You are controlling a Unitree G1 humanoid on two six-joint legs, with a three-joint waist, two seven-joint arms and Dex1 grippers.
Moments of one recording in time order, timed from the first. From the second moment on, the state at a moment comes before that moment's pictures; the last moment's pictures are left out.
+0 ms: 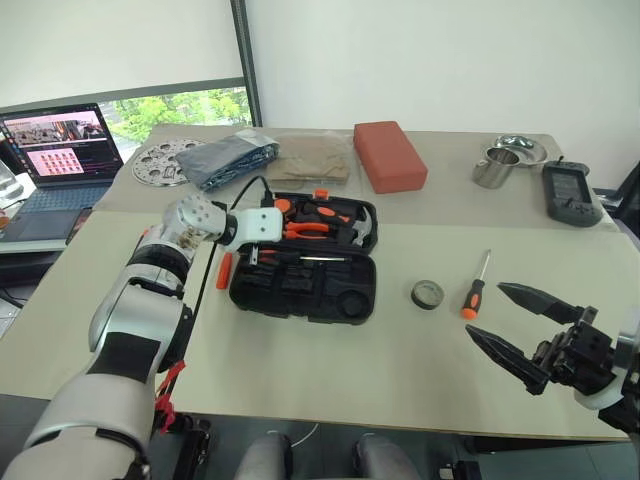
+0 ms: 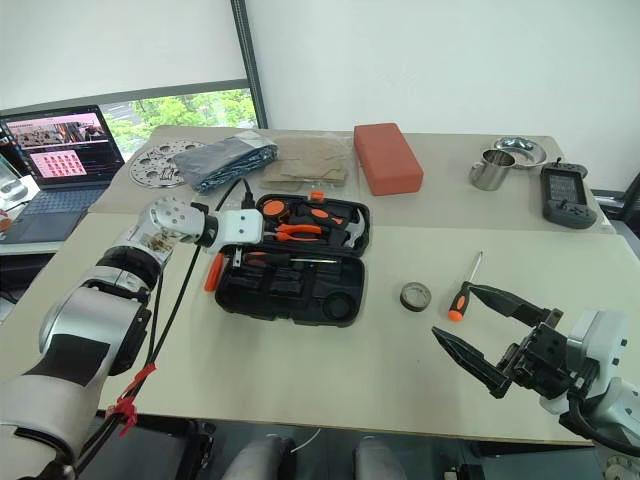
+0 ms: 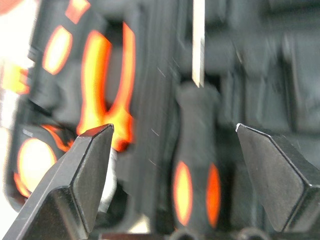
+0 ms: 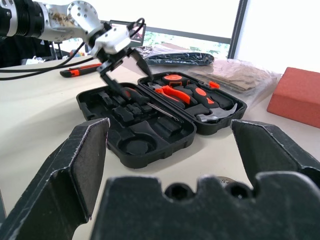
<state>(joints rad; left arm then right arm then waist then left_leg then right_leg) -1.21 0.46 -0.20 1.29 0.23 -0.54 -1.19 0.39 -0.62 -0.56 -0.58 0.77 0.20 0.96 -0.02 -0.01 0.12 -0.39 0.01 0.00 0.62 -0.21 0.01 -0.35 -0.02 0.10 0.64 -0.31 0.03</state>
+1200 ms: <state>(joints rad) -0.90 0.34 -0.26 1.04 0.29 -0.37 -0.72 0.37 -0.64 -0.53 -0.55 0.77 0.20 0.98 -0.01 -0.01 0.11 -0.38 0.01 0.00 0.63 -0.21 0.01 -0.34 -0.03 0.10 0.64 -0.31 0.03</state>
